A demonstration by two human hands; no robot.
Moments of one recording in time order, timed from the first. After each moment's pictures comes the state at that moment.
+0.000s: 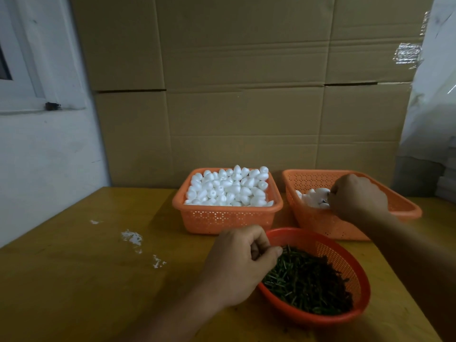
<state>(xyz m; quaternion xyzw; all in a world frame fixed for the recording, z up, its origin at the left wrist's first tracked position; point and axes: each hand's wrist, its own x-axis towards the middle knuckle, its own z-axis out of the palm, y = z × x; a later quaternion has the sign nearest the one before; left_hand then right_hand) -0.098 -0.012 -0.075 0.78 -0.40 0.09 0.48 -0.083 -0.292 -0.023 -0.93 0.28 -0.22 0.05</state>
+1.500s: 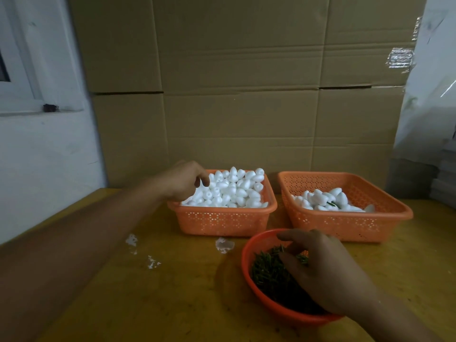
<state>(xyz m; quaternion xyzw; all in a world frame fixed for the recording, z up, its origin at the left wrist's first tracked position) 0.055 0.031 0.016 0.94 -0.31 0.08 0.11 -0.180 -0.191 -0.059 -0.96 0.01 -0.22 0.18</state>
